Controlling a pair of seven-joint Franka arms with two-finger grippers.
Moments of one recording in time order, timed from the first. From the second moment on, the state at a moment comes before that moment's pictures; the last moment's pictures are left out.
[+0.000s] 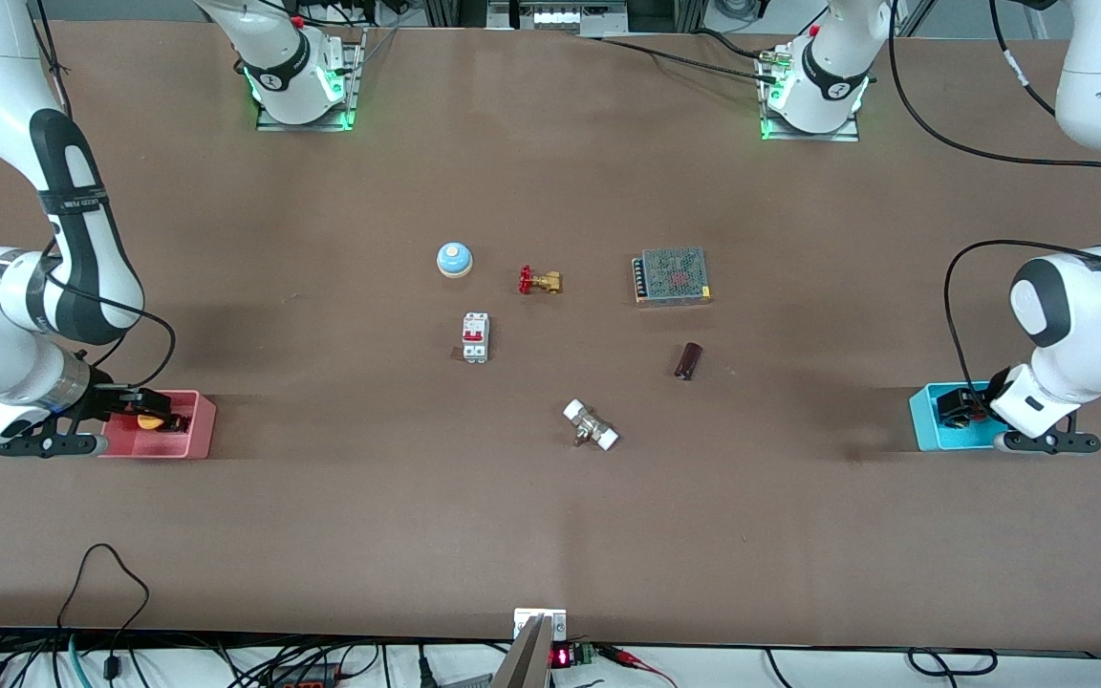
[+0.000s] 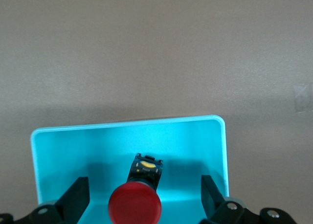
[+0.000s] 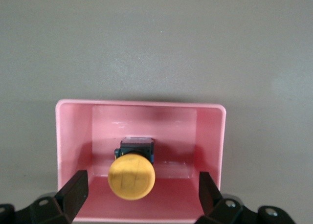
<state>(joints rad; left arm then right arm) 0.25 0.60 -0.02 -1.79 0.06 2.47 0.20 -0.16 0.61 -0.01 -1.67 -0.05 2.35 -0.17</state>
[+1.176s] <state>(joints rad) 0.27 0.63 -0.02 -1.81 0.06 2.52 0.20 -0.16 0.65 0.01 -1.67 -0.09 2.38 -0.17</state>
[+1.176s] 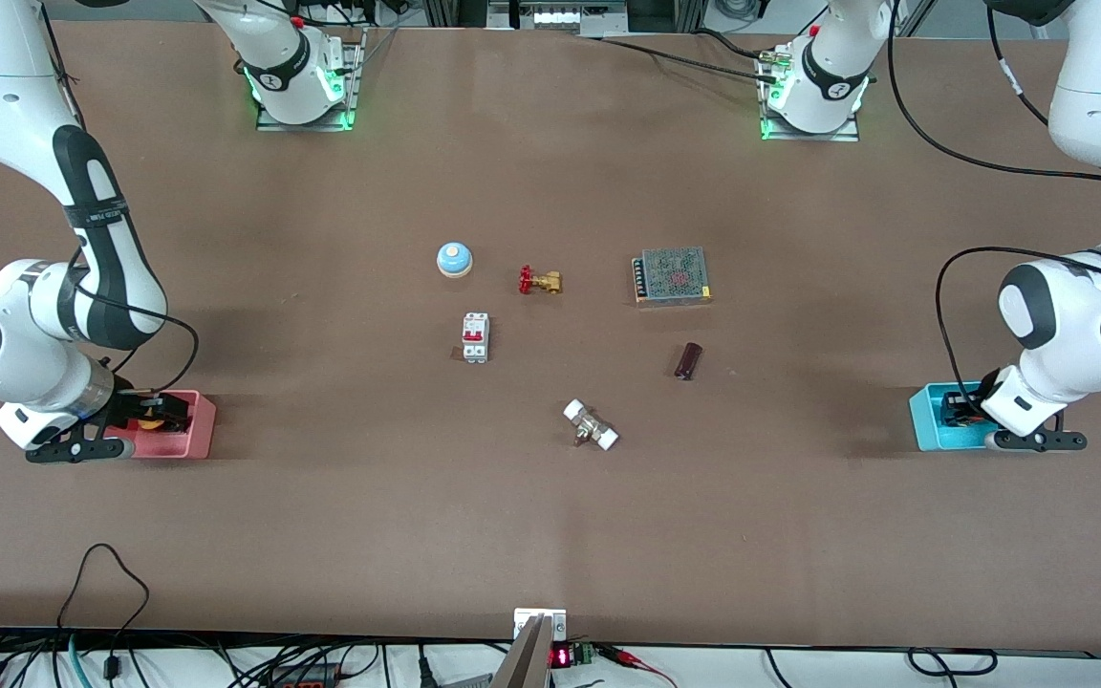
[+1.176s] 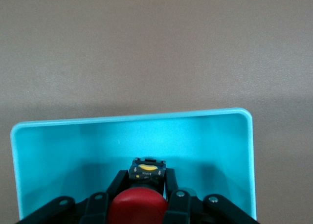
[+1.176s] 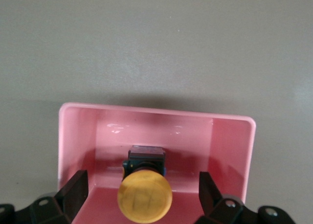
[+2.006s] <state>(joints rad) 0.25 0.44 -0.04 -1.76 0.06 2.27 0.19 -0.16 0.65 0.01 -1.67 -0.09 2.38 -0.17</state>
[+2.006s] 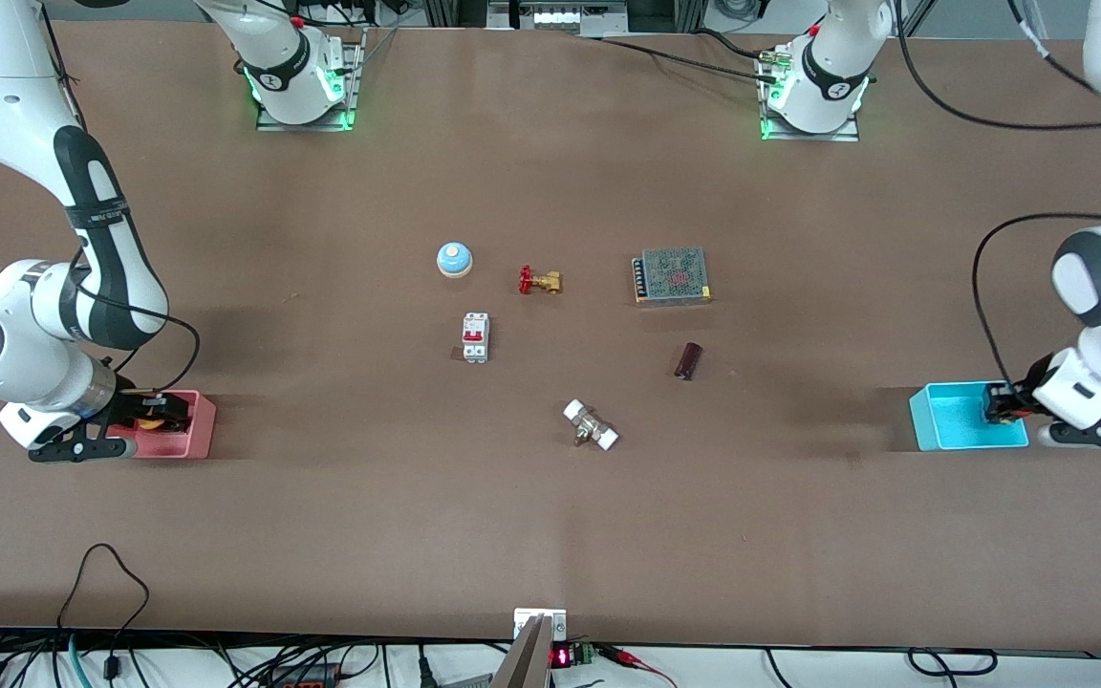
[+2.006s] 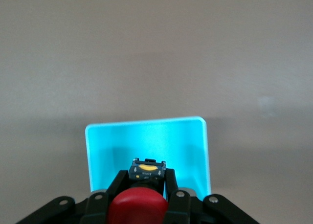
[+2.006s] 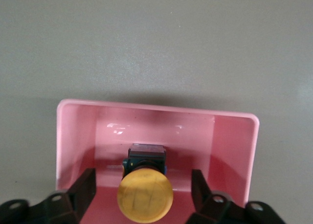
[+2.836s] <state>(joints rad) 0.10 0.40 -0.26 -1.84 0.06 2.13 -0.33 -0.16 0.64 0.01 -1.67 -0.09 2.37 -0.22</state>
